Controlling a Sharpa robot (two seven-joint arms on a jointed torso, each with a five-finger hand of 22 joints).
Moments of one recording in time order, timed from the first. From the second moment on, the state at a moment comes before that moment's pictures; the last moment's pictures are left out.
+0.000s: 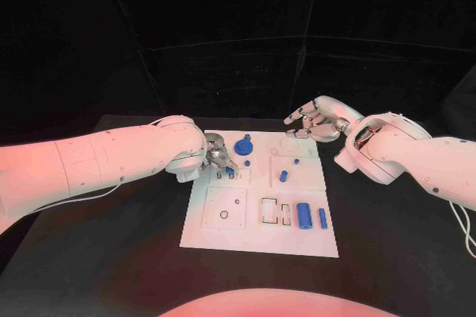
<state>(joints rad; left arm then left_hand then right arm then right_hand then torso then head) 1.32 -0.65 -0.18 1.35 -0.92 0.06 -0.55 1.06 0.06 0.47 0.04 0.05 0.85 0.06 0.66 0.59 1.32 -0.02 1.24 1.13 1.47 -0.08 1.57 1.31 0.09 1.44 0.03 1.35 1.15 1.29 -0.77 -0.07 1.47 -1.04 -0.33 0.03 1.39 -0.02 0.10 0.04 0.33 0.89 0.17 0.12 0.07 1.23 0.08 1.06 1.01 1.47 0.00 1.36 1.23 0.08 1.29 0.11 1.37 1.15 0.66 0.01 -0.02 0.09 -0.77</state>
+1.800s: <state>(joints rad) 1.32 -0.64 -0.19 1.34 -0.96 0.11 -0.55 0.99 0.02 0.55 -0.03 0.05 0.87 0.05 0.68 0.61 1.33 -0.02 1.24 1.13 1.47 -0.08 1.57 1.31 0.09 1.44 0.03 1.35 1.16 1.29 -0.77 -0.07 1.47 -1.04 -0.33 0.03 1.39 -0.02 0.10 0.04 0.33 0.89 0.17 0.12 0.07 1.23 0.08 1.06 1.01 1.47 0.00 1.36 1.23 0.08 1.29 0.11 1.37 1.14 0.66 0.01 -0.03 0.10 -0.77</state>
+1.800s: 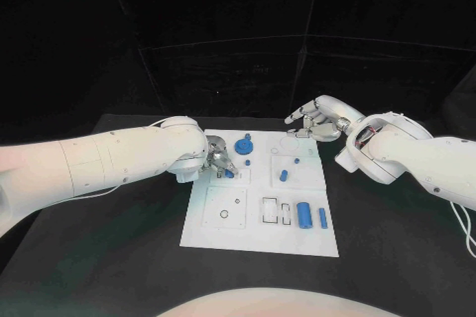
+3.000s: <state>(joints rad) 1.31 -0.62 -0.19 1.32 -0.97 0.12 -0.57 0.88 -0.01 0.34 0.09 0.06 0.89 0.03 0.72 0.63 1.34 -0.03 1.26 1.14 1.47 -0.09 1.57 1.31 0.09 1.45 0.02 1.36 1.19 1.29 -0.77 -0.07 1.47 -1.04 -0.32 0.03 1.39 -0.02 0.10 0.04 0.33 0.89 0.17 0.12 0.07 1.23 0.08 1.06 1.01 1.47 0.00 1.36 1.23 0.08 1.29 0.11 1.36 1.14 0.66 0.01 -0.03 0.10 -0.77</state>
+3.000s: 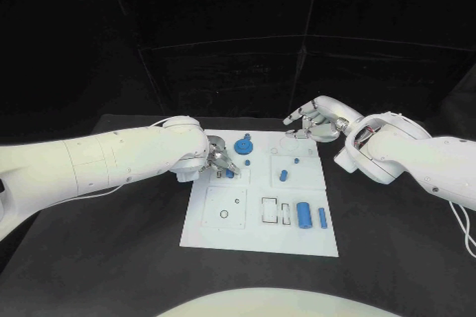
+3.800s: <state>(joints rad) 1.31 -0.62 -0.19 1.32 -0.98 0.12 -0.57 0.84 0.01 0.19 0.18 0.06 0.90 0.03 0.74 0.64 1.35 -0.04 1.26 1.14 1.47 -0.09 1.57 1.31 0.08 1.45 0.01 1.38 1.21 1.29 -0.77 -0.07 1.47 -1.04 -0.32 0.03 1.39 -0.03 0.10 0.04 0.33 0.89 0.17 0.12 0.07 1.23 0.08 1.06 1.01 1.47 0.00 1.36 1.23 0.08 1.29 0.11 1.36 1.14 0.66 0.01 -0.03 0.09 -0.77</state>
